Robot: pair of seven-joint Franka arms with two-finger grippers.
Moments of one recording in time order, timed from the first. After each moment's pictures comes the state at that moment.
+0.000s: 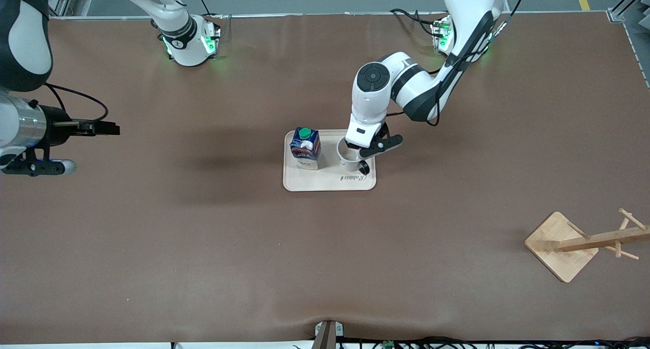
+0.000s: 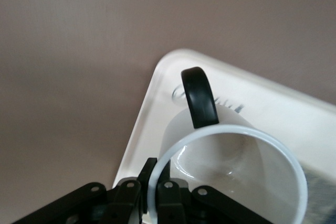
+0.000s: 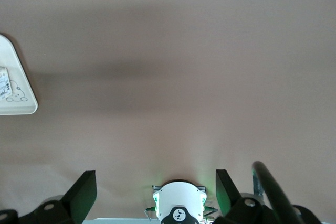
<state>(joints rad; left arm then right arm) -0.43 0.39 -0.32 -1.93 0.25 2.31 -1.24 0.00 0.24 -0.01 -1.45 0.05 1.30 0.01</state>
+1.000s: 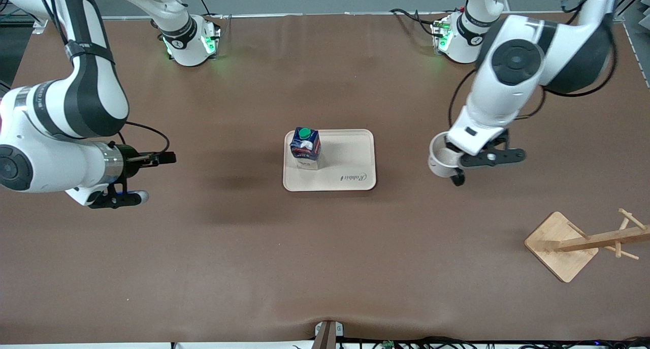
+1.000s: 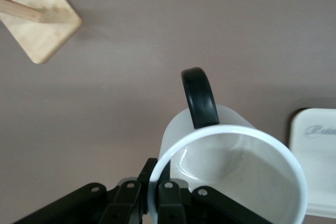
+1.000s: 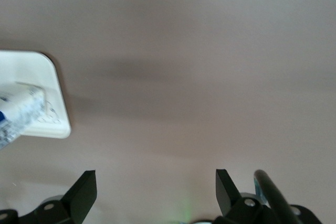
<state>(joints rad) -0.03 0.11 -0.31 -1.83 0.21 1.87 -0.41 0.13 0.40 0.00 -1.44 0.16 1.51 0.07</state>
